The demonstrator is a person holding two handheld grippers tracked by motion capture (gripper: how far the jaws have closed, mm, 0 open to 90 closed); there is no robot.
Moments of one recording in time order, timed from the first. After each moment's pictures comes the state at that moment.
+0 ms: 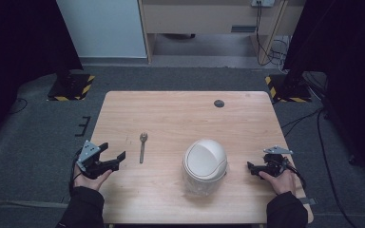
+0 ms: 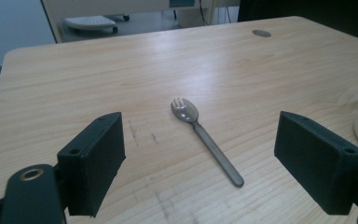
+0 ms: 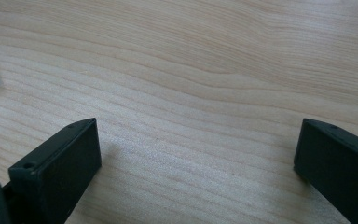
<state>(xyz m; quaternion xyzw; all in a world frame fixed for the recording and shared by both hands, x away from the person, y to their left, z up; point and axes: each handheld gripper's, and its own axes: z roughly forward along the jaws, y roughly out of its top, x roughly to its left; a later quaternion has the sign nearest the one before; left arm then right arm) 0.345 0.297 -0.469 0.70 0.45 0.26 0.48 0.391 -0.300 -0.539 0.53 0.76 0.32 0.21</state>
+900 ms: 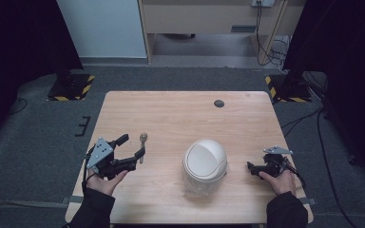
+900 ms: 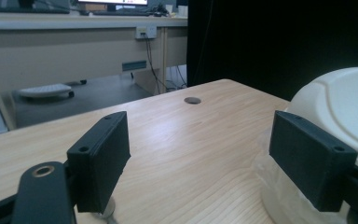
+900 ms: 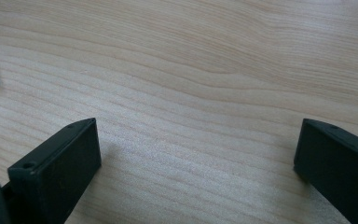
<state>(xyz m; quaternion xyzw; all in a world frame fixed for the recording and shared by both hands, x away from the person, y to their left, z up) 0.328 0.234 -0.421 0.68 0.35 0.26 0.59 0.391 -0.299 -0.539 0.53 0.76 0.32 0.21</state>
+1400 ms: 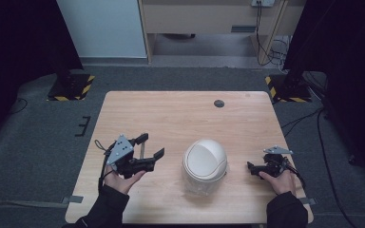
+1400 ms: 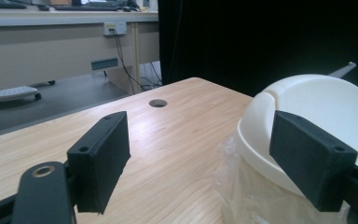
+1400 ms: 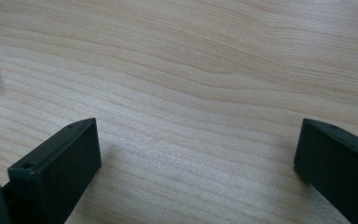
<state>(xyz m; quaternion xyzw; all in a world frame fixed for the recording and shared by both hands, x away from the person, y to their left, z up) 0.334 0.179 -0.412 0.71 0.31 0.23 0.59 0.391 -0.299 -0.539 0.53 0.76 0.32 0.21</state>
